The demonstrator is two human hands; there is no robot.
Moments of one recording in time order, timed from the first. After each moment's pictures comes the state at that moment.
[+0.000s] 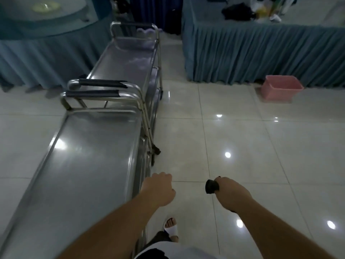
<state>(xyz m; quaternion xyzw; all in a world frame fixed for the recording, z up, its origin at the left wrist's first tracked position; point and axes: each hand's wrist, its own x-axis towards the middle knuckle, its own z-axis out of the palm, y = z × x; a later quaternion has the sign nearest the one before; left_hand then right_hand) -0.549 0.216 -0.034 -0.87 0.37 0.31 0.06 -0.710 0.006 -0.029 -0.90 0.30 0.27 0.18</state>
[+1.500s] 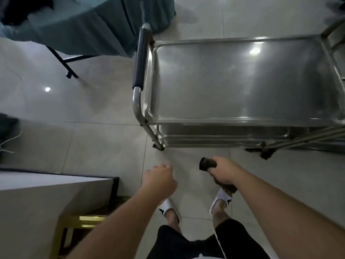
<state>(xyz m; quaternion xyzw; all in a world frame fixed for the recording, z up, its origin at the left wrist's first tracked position) -0.804 0.213 -0.121 -0.81 -0.42 0.35 -0.22 -0.583 0.120 -0.115 -0.80 -0.37 0.47 -0.03</state>
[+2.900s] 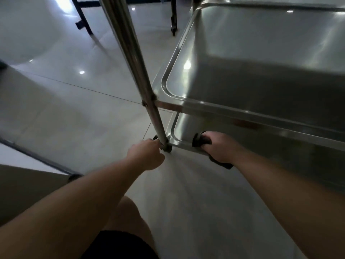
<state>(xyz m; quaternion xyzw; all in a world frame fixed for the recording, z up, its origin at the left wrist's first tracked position) -0.838 0.367 -0.689 -0.76 -0.59 0.21 -0.19 -0.574 0.307 -0.667 -0.70 -0.58 0.40 0.08</state>
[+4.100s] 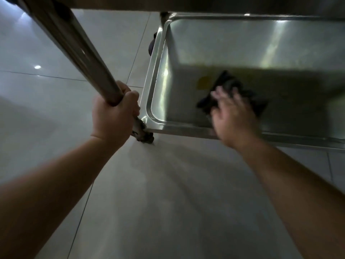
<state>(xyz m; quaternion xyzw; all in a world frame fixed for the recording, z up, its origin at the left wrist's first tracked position) -0.808 0.430 -0.791 -0.58 -0.47 -0.45 -0.49 -0.552 0.328 -0.848 -0.82 -0.54 0.12 0.13</state>
